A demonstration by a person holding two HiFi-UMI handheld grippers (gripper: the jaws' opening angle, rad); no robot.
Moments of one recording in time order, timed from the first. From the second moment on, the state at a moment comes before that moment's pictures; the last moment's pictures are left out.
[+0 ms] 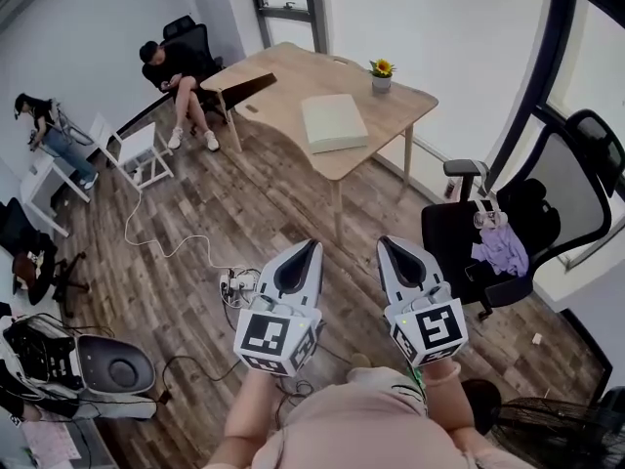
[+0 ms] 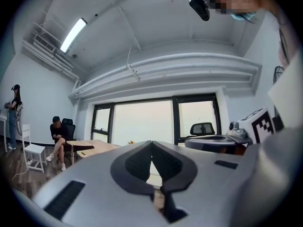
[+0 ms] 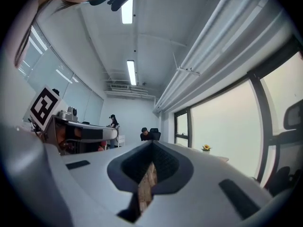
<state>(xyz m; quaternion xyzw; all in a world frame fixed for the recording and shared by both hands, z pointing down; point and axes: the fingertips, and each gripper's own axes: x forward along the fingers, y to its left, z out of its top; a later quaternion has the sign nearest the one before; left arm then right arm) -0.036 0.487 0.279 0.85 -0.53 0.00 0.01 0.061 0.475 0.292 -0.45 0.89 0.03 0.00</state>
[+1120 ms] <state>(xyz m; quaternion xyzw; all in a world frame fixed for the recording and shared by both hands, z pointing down) 0.010 0.359 0.298 0.85 -0.53 0.02 0.03 0.115 0.334 0.316 -0.47 0.88 0.02 -0.02</state>
